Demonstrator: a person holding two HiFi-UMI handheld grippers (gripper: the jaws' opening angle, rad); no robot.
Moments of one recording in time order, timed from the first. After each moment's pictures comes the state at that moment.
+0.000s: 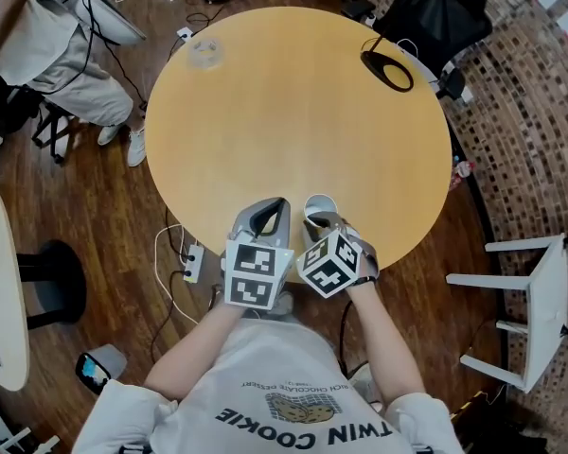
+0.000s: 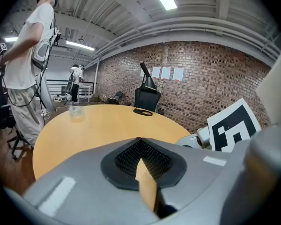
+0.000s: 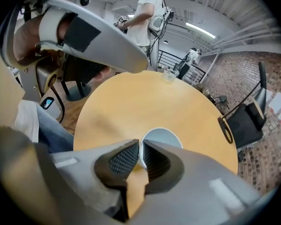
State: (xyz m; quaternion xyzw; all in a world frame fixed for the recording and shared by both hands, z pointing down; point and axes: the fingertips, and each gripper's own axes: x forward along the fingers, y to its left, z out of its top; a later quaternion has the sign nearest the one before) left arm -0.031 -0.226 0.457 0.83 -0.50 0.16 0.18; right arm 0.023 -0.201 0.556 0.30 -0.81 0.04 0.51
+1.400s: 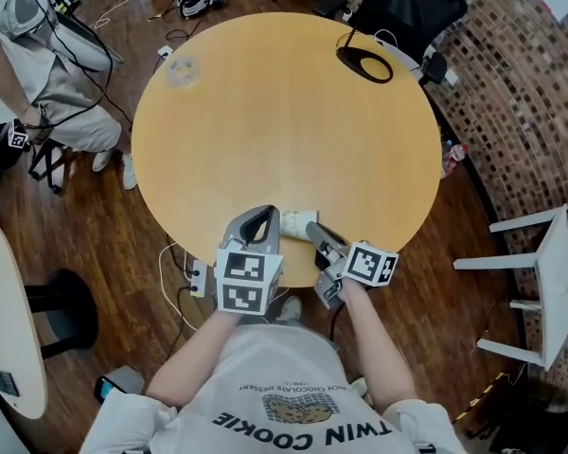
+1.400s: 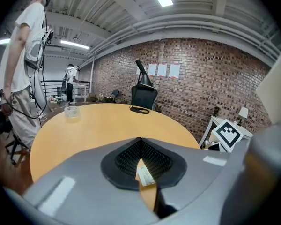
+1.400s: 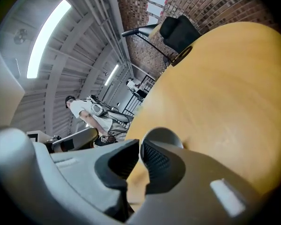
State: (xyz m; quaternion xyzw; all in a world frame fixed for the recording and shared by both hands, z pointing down) left arm -0.019 -0.228 0.459 0.84 -0.48 0.18 0.18; right arm 0.072 -0.208 0.552 0.39 -0.76 0.51 -0.06
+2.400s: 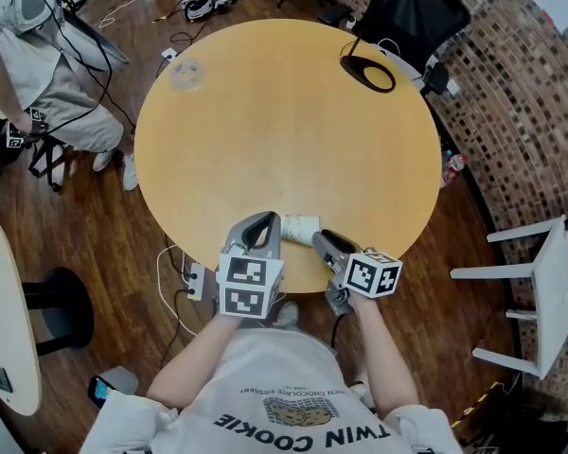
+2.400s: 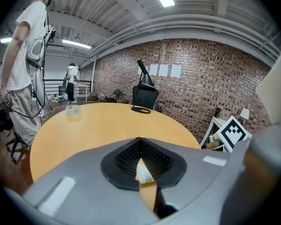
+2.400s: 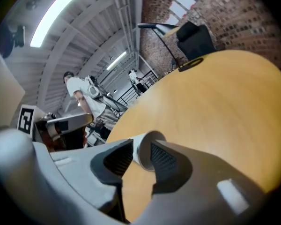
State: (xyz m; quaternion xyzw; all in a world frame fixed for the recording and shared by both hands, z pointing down) left arm -0.020 -0.230 0.461 0.84 -0.48 0.17 0.18; right arm 0.093 -0.205 0.558 0.43 -0.79 0.43 0.06
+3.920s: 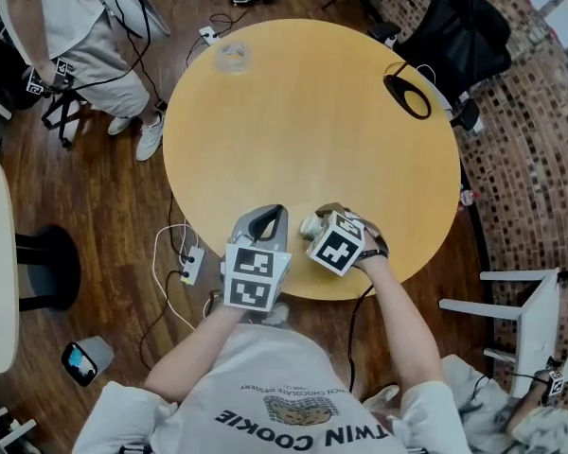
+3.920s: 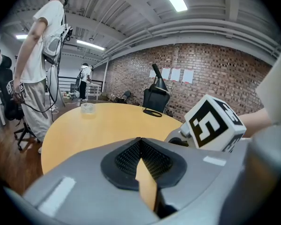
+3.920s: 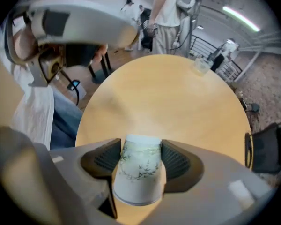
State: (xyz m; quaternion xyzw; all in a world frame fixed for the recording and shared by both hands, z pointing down) left arm -0.077 -0.240 0.468 0.81 -0.53 0.15 0.20; right arm -0.006 -0.224 0.581 0.12 -0.80 0.04 0.59
